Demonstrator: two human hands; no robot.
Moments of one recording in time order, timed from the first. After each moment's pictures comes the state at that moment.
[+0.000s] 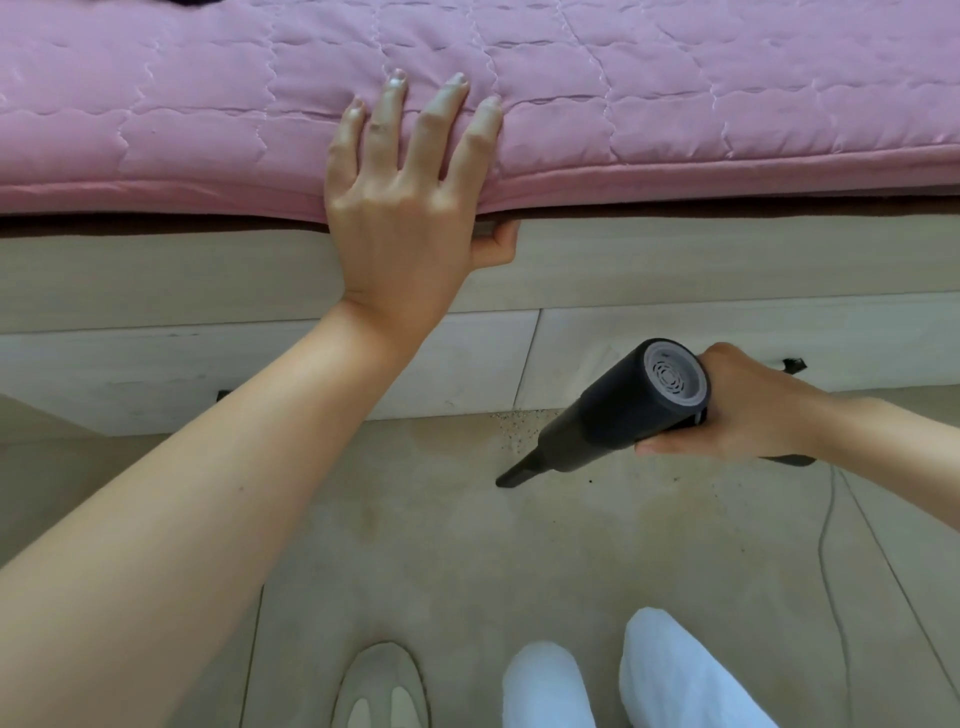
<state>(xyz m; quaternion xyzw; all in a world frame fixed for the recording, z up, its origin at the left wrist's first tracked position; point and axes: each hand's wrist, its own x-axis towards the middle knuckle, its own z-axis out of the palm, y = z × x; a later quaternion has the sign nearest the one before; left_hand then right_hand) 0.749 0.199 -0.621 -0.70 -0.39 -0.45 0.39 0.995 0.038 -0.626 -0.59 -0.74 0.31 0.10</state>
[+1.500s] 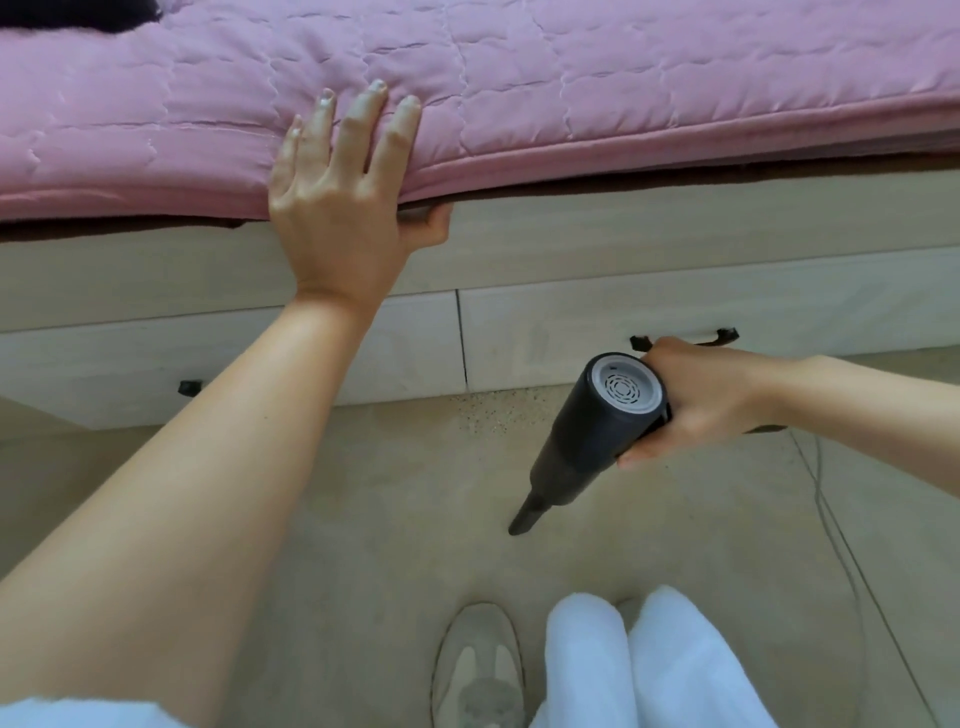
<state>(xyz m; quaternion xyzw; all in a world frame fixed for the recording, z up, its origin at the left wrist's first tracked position) 0.781 0.191 -0.626 -0.69 -0.41 -0.43 0.40 1.046 0.011 -0.621 -0.52 -0.79 0.34 0.01</state>
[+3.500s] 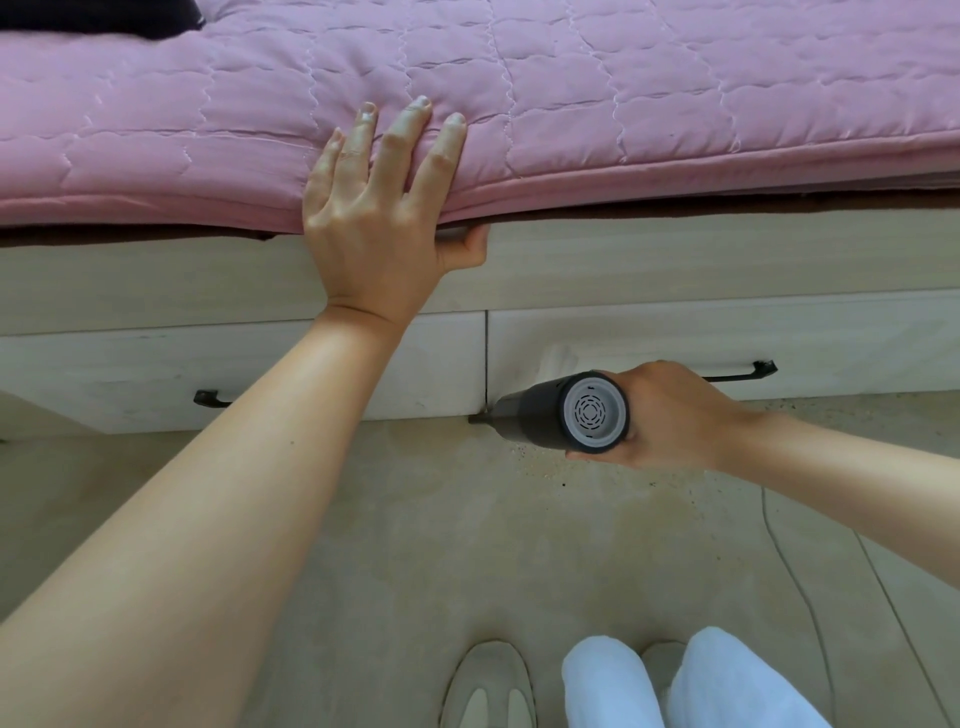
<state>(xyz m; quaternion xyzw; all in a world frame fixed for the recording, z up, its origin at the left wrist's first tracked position) 0.782 0.195 -0.629 -0.67 -0.40 -0.45 0.44 1.017 0.039 -0.671 -0.56 -0.82 0.12 0.07</state>
